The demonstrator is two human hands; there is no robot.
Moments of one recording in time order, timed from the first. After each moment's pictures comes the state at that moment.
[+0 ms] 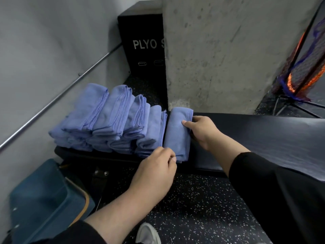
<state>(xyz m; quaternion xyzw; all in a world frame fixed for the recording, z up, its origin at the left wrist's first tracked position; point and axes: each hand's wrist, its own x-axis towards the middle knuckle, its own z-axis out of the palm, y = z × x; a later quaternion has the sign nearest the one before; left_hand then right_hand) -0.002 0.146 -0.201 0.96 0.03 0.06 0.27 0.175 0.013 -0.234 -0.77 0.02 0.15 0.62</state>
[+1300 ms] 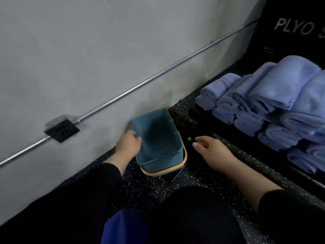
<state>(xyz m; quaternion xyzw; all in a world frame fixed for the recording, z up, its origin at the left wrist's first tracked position) -0.228 0.562 -0.325 0.77 0.55 0.04 0.32 -0.044 0.327 -0.269 -0.83 -0.32 0.32 0.33</state>
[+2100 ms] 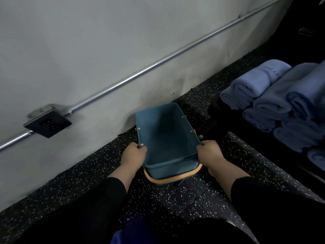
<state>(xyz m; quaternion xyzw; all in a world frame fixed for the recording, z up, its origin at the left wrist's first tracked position) -0.228 0.581 -0.425 0.66 0.64 0.04 0.40 -0.025 0.431 -0.392 -0.86 -0.14 0.38 0.32</state>
